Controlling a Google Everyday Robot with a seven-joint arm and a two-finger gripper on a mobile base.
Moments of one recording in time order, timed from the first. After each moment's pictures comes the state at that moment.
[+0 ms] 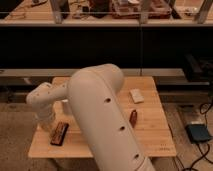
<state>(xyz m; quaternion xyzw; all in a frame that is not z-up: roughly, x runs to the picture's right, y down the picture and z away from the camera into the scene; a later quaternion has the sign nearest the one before) -0.329 0.216 0.809 -0.22 -0.36 -0.66 0.62</state>
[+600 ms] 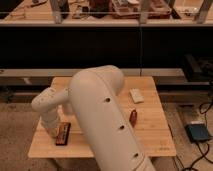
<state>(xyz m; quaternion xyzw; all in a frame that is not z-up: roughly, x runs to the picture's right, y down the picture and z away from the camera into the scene) -0.295 0.242 0.819 -0.26 -0.35 -0.65 0.63</state>
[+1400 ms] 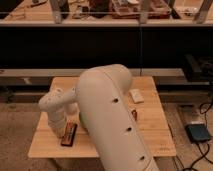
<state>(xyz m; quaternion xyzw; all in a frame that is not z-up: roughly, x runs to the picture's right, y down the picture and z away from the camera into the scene) -0.264 0.242 0.821 -0.27 -0.34 -0.63 0.64</state>
